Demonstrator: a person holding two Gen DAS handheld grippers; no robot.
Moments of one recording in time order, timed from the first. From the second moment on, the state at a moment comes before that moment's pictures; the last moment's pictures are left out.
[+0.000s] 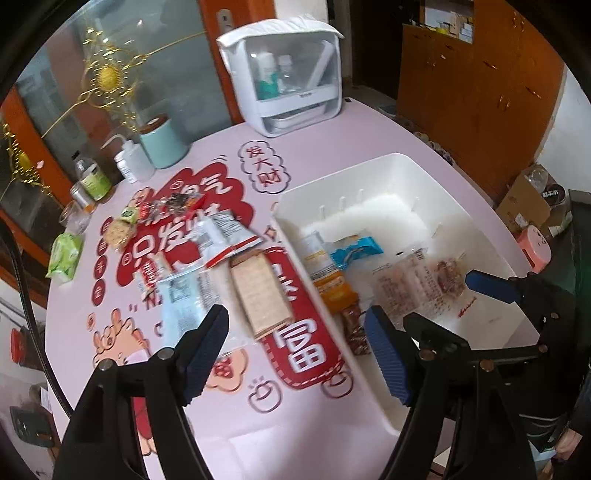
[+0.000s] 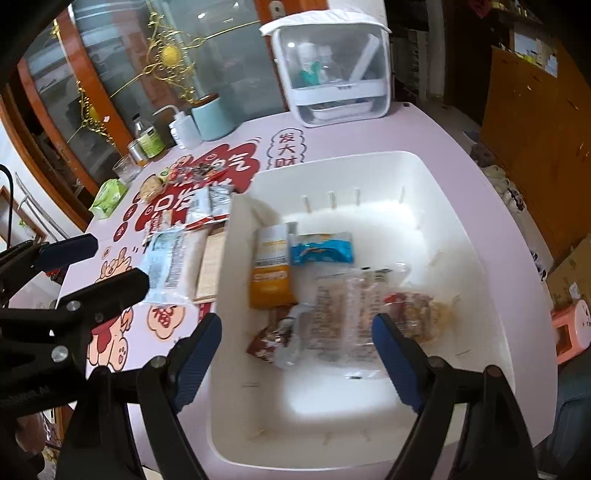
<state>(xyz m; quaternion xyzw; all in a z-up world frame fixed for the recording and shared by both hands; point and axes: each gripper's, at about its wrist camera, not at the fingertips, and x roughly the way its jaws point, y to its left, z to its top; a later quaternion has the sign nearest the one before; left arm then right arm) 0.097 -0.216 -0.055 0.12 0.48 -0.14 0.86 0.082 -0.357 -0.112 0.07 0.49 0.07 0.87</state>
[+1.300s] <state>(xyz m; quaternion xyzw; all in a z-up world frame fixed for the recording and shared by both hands) 0.264 0.076 -0.073 0.17 0.48 -0.06 0.86 0.262 -0.149 -0.075 -0.04 0.50 0.07 0.86</state>
